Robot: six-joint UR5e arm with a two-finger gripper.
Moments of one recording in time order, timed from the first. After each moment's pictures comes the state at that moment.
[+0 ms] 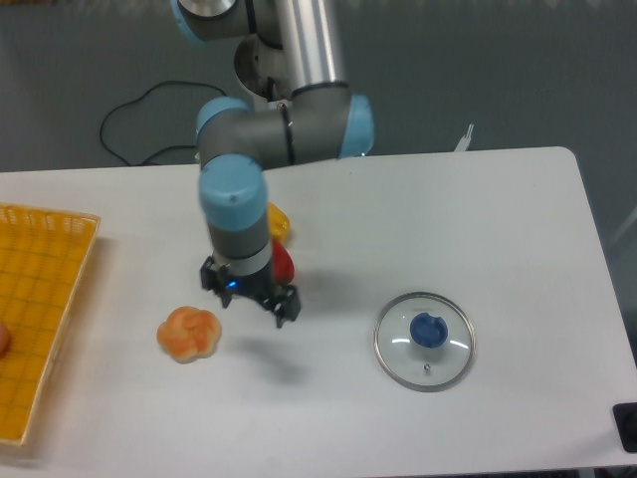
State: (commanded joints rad) arm 2.12 -2.02 -1.69 -0.88 1.55 0.51
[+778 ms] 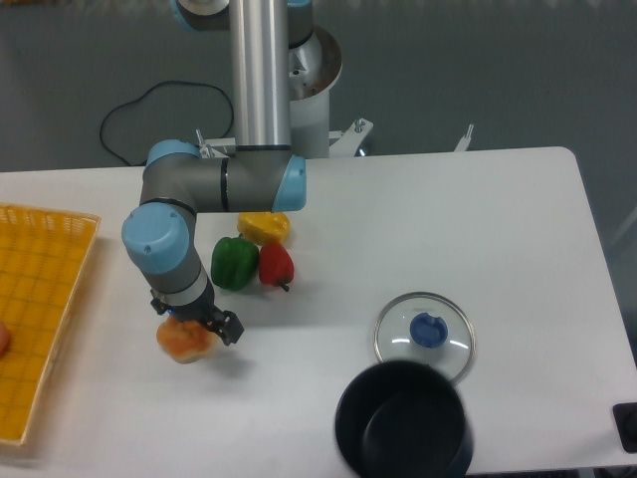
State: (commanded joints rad) arm 2.05 -2.10 -1.69 -0.87 1.62 0.51
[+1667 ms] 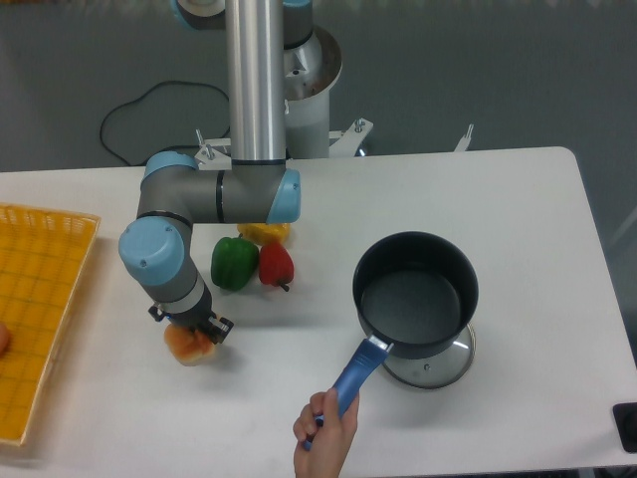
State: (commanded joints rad) arm 2.04 -2.12 -1.69 -0.87 1.63 0.51
